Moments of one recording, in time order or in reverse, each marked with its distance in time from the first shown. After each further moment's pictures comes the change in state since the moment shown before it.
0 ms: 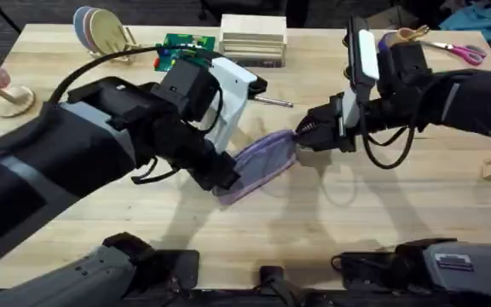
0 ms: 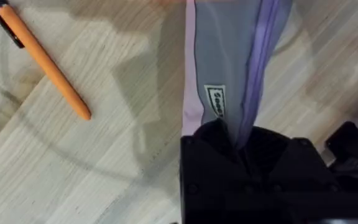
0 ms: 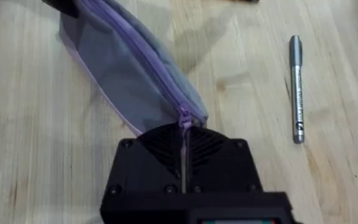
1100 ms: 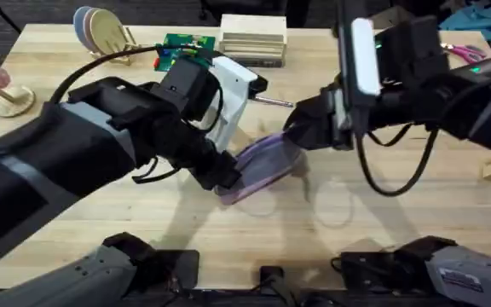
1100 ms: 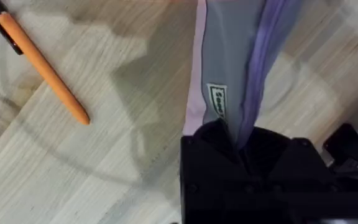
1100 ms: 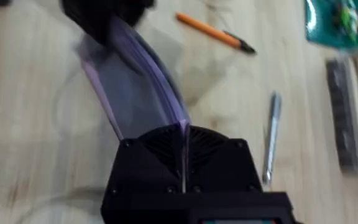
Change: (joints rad) left arm 0.003 0.000 0.000 0.016 0.013 0.004; right arm 0.186 -0.191 0.051 -0.053 0.116 -0.014
